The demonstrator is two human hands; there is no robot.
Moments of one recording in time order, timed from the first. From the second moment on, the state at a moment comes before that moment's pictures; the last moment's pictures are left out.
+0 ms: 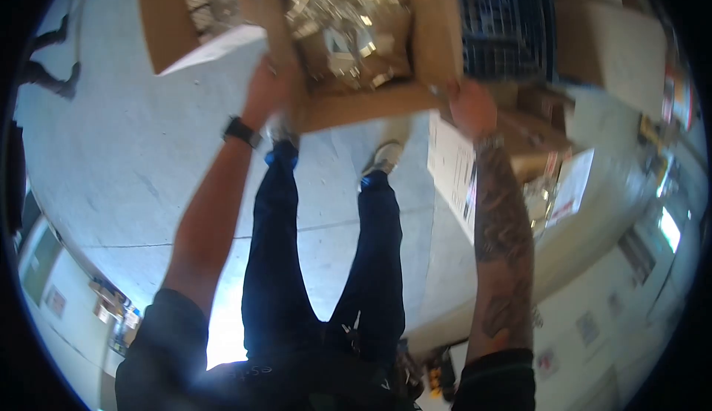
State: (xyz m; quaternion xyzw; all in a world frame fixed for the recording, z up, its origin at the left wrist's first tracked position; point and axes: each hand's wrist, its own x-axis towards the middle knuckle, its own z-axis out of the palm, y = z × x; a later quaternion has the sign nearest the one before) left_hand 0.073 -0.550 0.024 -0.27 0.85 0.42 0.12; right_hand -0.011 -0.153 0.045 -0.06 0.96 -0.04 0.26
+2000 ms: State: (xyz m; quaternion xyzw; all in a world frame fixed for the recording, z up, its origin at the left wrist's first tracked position) left_hand 0.044 -0.477 0.049 -0.47 0.86 0.15 0.12; right_hand -0.053 -0.213 0.040 0.14 0.95 -0.26 0.11
